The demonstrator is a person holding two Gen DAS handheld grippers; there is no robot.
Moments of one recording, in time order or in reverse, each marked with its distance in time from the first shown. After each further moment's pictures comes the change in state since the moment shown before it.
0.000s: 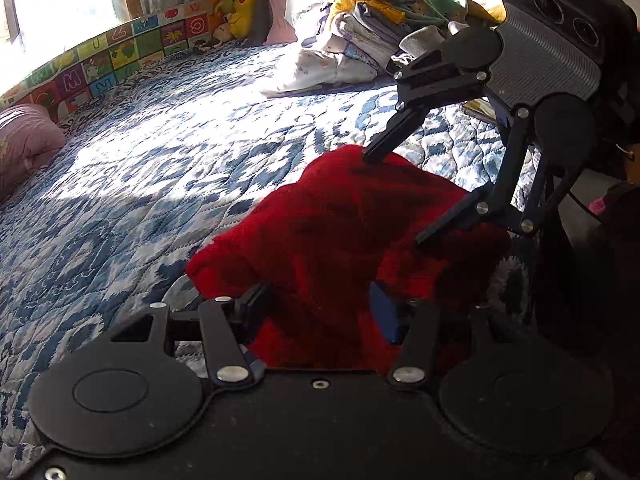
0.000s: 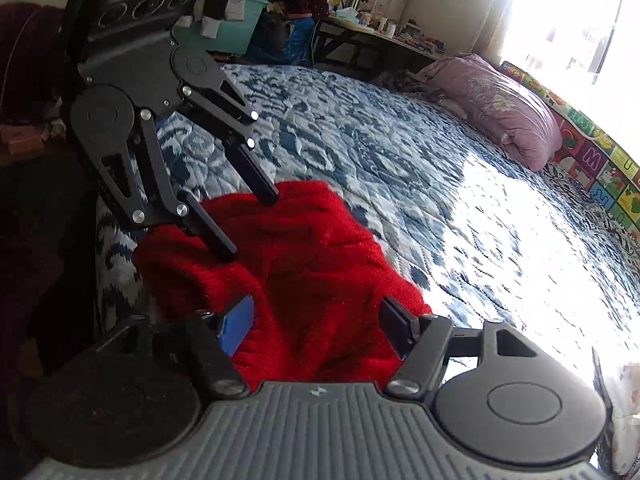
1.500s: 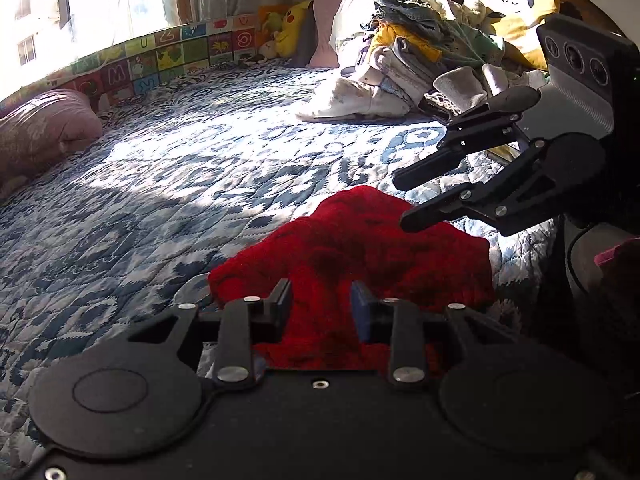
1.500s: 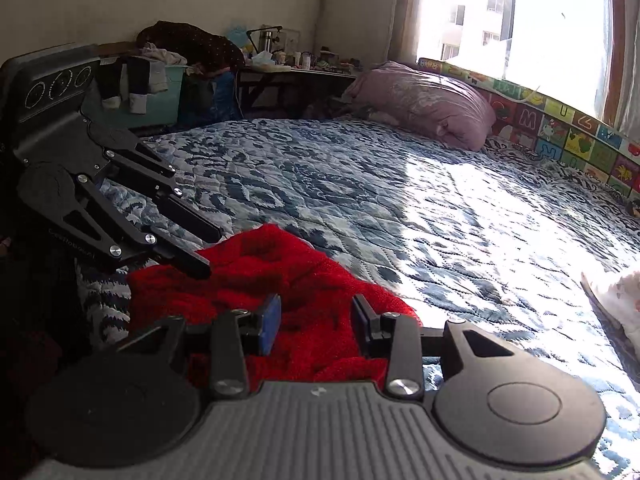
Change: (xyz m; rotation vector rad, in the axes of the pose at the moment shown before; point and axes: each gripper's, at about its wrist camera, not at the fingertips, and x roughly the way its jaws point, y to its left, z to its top) left arm -0.042 0.000 0.000 -0.148 -0.099 0.078; right arm -0.028 -0.017 -0.006 0.337 -0.170 -0.084
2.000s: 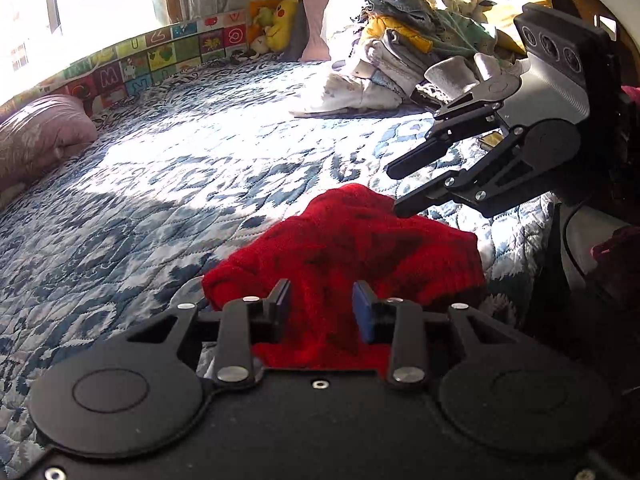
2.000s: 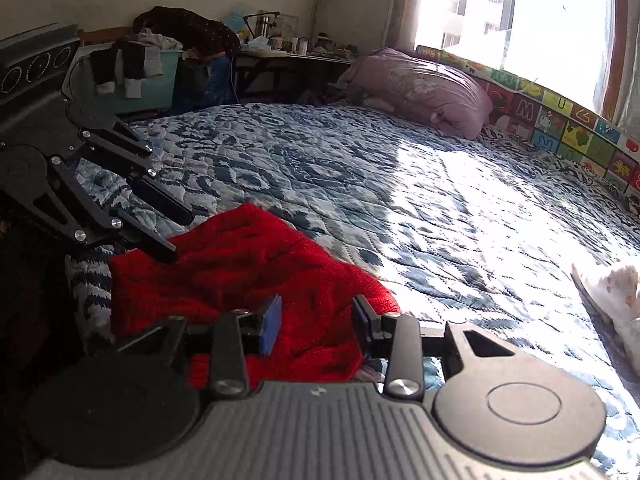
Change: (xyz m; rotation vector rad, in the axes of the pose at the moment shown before) left arm -0.001 0.002 0.024 0.020 -0.036 0.015; right arm -0.005 -0.021 0.010 -0.015 -0.022 -0.012
